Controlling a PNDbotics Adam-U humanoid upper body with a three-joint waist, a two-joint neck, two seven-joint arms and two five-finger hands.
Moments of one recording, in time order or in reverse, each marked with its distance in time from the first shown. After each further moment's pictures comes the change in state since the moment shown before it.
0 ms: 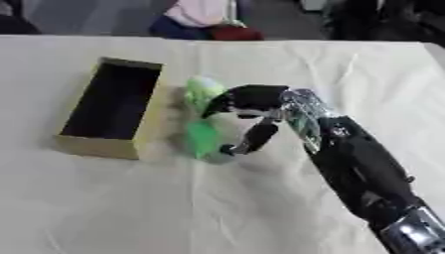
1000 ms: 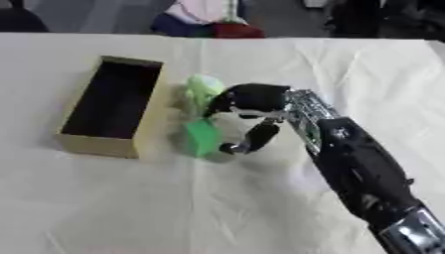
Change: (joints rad) left arm 0.000 -0.008 0.000 0.000 -0.008 0.007 -0.013; right arm 0.008 0.012 -0.019 -0.010 0.081 0.005 -0.126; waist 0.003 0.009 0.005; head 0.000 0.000
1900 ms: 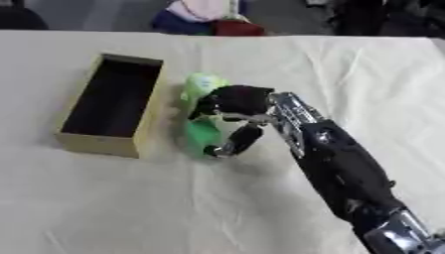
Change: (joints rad) left arm -0.001 -0.009 0.000 0.000 0.000 0.000 -0.016; right arm 0.010 0.046 0.007 -0.026 0.061 0.047 0.038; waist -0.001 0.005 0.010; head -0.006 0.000
